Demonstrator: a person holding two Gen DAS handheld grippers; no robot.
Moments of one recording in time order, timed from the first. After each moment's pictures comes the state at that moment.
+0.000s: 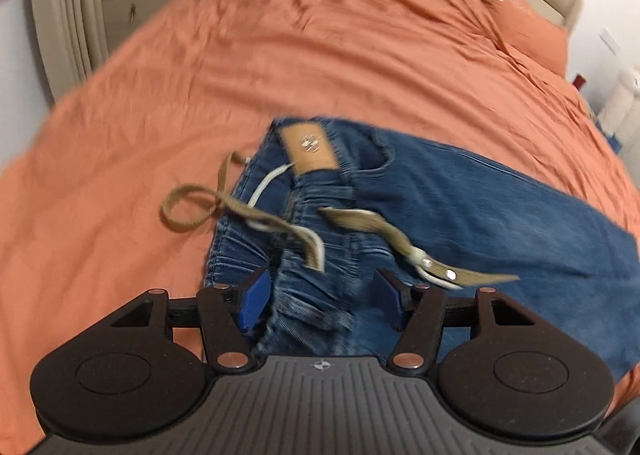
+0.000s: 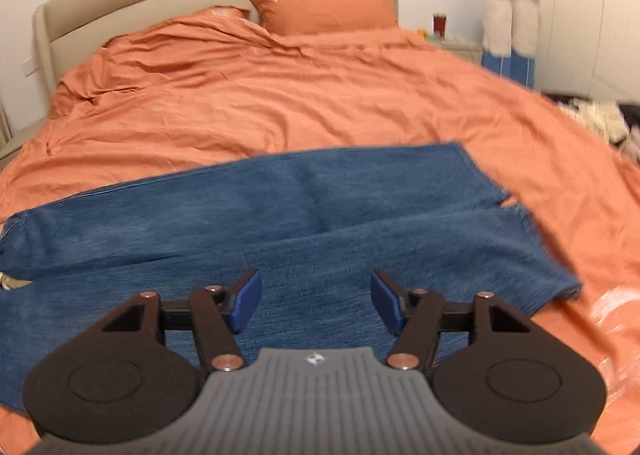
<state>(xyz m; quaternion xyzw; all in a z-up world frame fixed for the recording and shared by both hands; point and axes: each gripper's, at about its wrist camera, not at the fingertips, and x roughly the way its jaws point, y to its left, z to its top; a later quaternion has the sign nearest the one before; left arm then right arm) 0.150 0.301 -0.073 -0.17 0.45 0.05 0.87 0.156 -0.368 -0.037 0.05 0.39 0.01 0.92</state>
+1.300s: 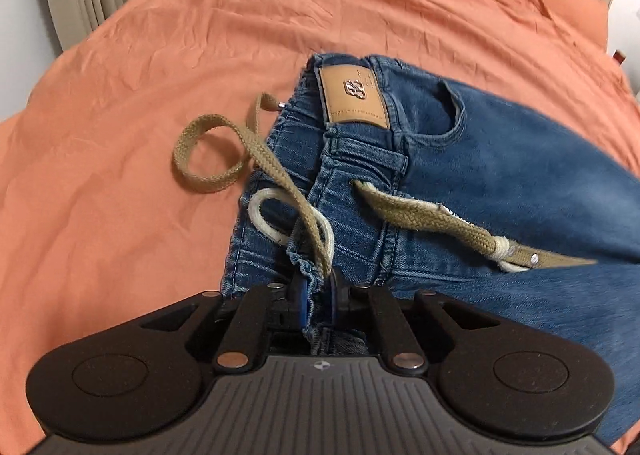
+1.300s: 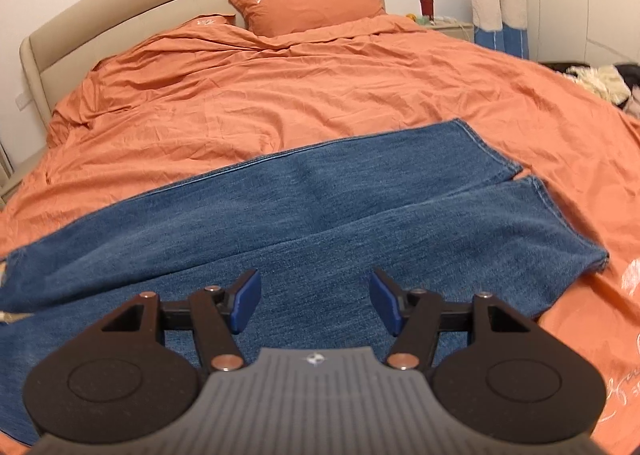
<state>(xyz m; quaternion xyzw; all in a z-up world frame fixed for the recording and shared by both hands) 0.173 0.299 -0.131 -0.13 0.49 0.10 0.85 0.159 -0.380 -0.045 0.10 0.38 0.00 0.92</state>
